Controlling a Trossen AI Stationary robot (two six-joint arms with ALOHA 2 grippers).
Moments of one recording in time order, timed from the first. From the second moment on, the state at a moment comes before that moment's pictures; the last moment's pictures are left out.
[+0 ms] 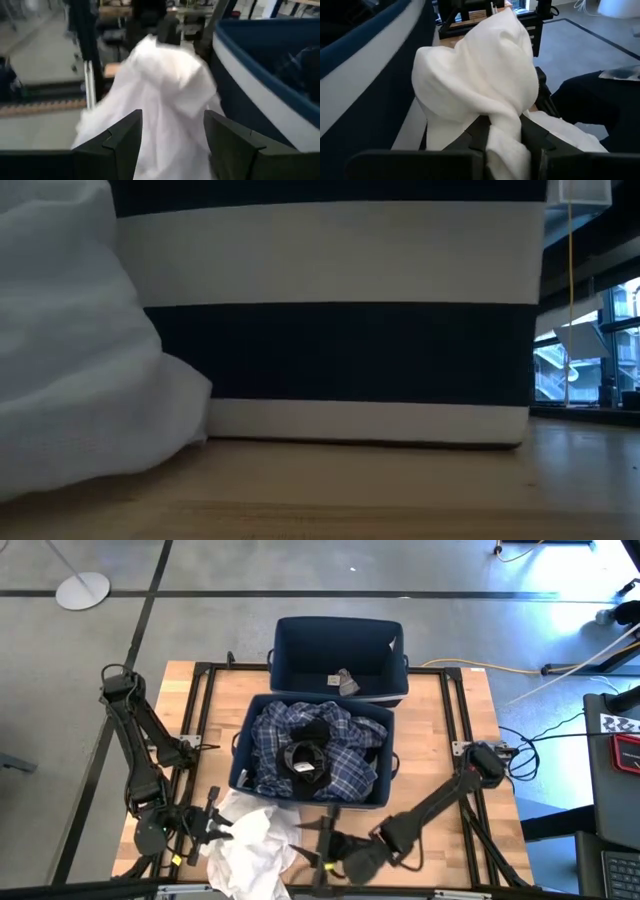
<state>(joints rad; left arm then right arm) -1.19 1.17 0.71 -0.17 -0.95 -0.44 0.65 2.05 1.69 0.00 0.81 0.29</state>
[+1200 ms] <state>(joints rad) -1.14 1.17 0.71 -0.07 -0.89 -0.29 0.52 2.22 1.82 0.24 0.53 -0.41</state>
